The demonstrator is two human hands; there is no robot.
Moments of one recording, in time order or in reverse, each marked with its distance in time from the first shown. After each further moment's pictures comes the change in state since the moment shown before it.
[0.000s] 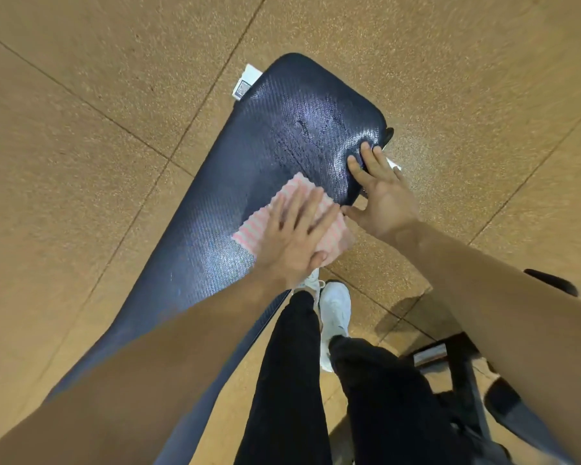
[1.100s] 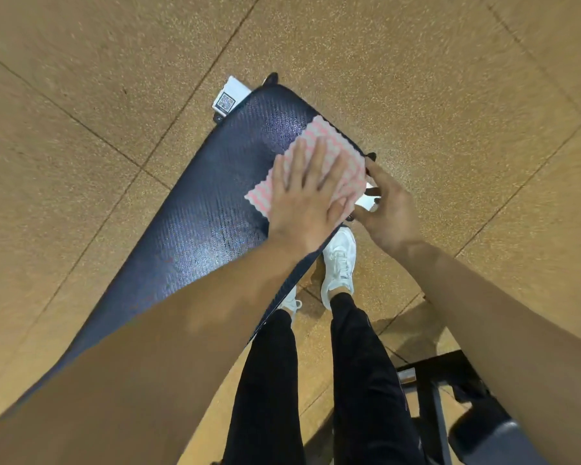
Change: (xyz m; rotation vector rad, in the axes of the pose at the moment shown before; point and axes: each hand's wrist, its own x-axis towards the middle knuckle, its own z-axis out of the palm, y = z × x) left_hand 0.134 0.005 -0.048 -0.116 0.128 -0.231; right_hand 0.041 0.042 -0.025 0.581 0.154 0.138
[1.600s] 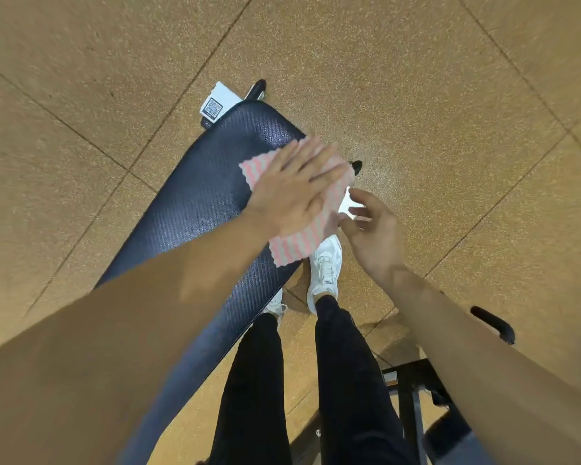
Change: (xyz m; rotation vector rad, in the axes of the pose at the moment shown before) left_hand 0.050 -0.021 -0.027 0.103 -0.056 0.330; right_hand -0.015 -0.014 -0.015 0.309 0.028 0.195
